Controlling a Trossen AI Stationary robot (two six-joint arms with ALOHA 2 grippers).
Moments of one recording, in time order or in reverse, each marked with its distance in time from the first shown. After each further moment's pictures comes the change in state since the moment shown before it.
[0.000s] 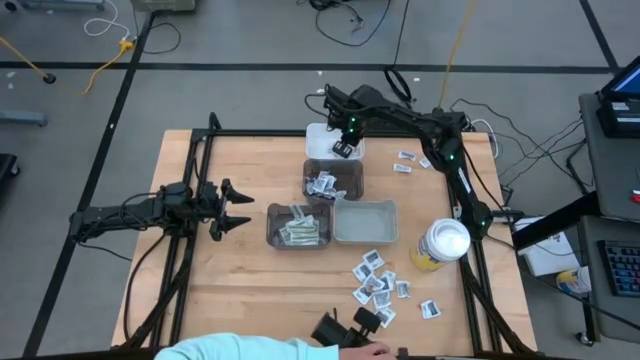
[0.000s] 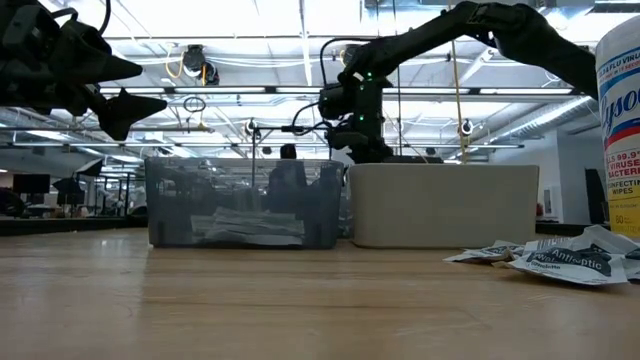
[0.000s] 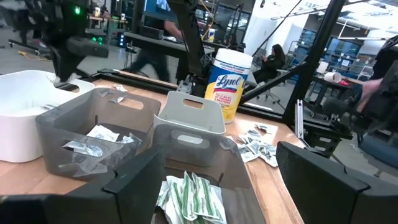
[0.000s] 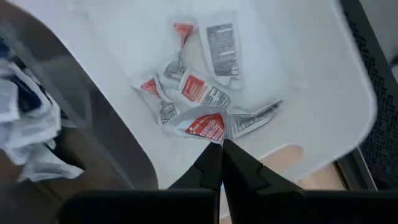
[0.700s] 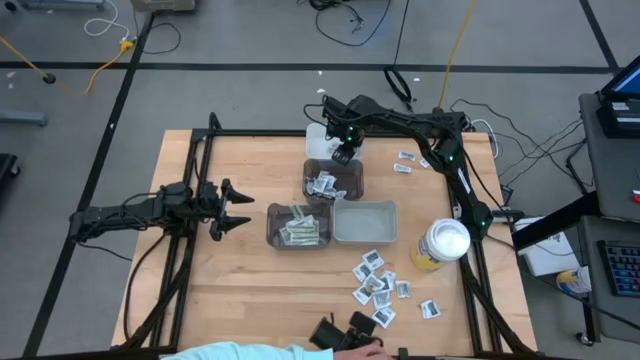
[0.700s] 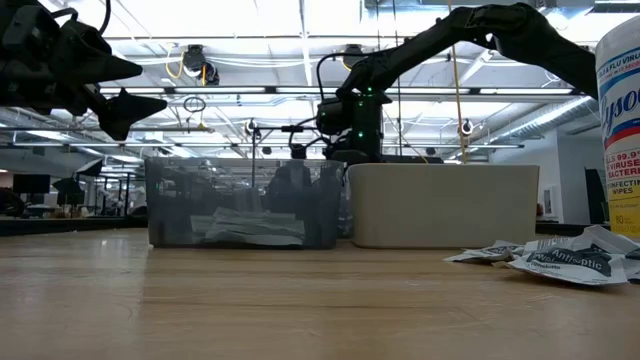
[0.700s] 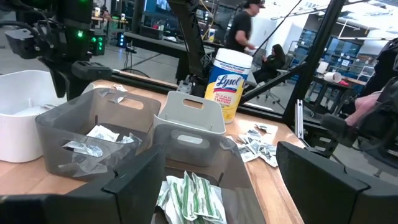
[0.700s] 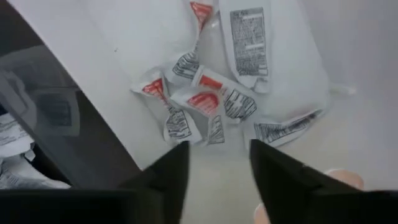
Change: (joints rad) left arm 0.000 0.000 0.000 0.000 0.000 0.000; right arm 0.023 0.001 -0.142 0.141 -0.025 0.003
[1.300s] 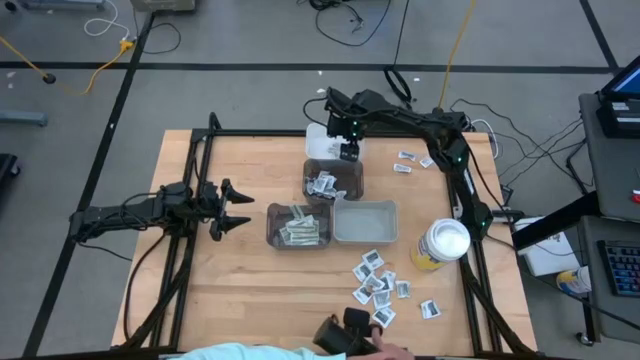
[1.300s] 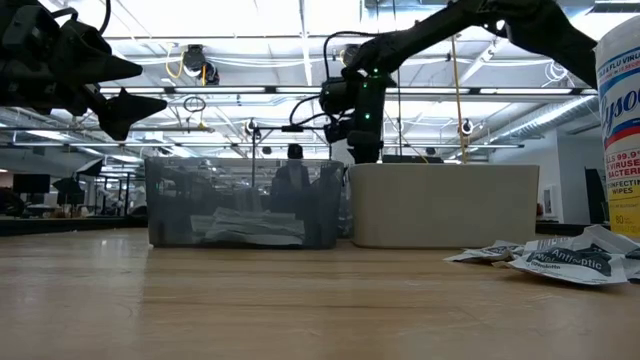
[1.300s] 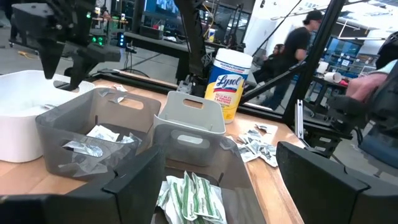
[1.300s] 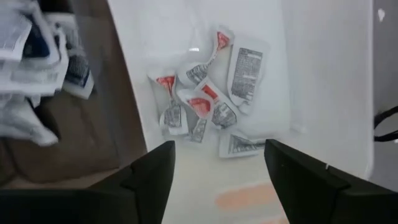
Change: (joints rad) left arm 0.000 0.000 0.000 0.000 0.000 0.000; right arm -0.001 -0.078 0.000 0.026 0.010 -0.343
